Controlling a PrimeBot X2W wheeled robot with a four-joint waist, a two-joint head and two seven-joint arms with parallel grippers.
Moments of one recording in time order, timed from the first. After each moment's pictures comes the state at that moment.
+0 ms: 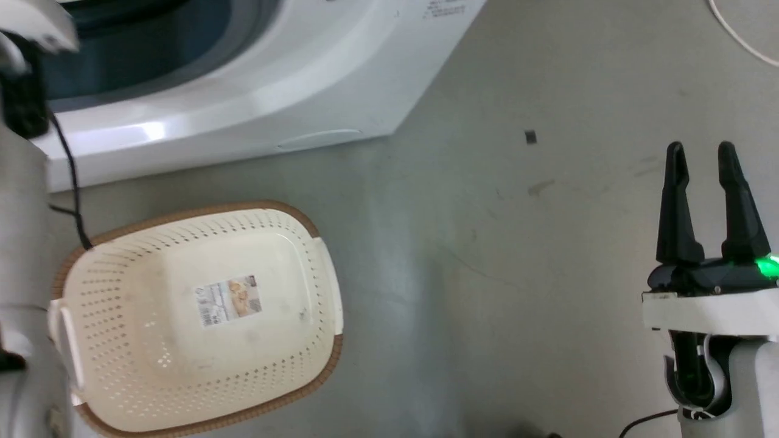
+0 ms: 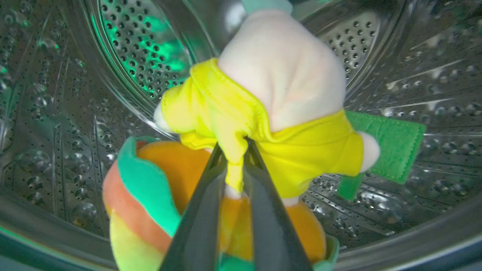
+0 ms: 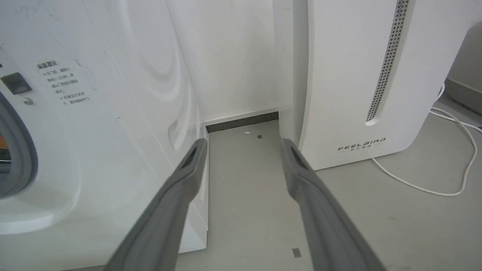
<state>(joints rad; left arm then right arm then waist) -1.12 0.37 0.00 0.77 -0.14 0.07 -0.26 -0.25 -0.05 -0.06 -0.05 0.32 0.13 -0.26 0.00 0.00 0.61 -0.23</state>
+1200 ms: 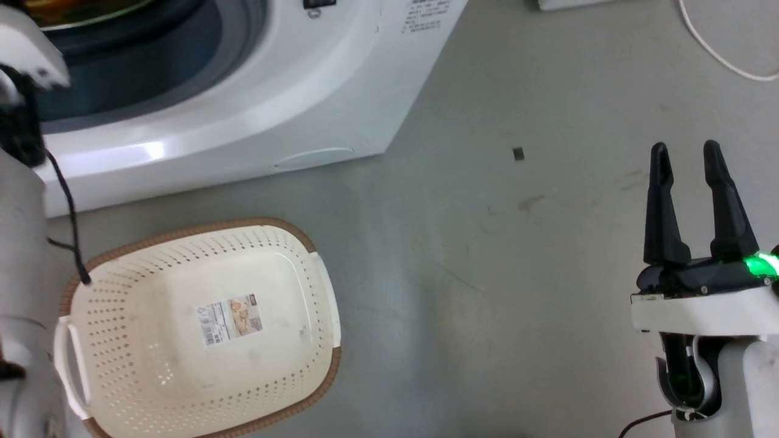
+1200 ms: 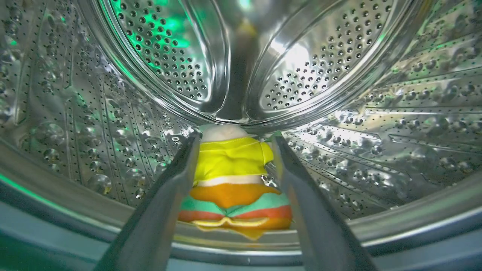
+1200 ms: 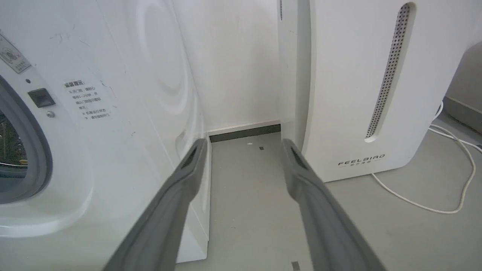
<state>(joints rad) -1.16 0.41 0.01 0.96 -0.16 0.05 -0.26 -0.26 -0.05 -0.03 -0.04 0.30 0.13 -0.26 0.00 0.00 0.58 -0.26</state>
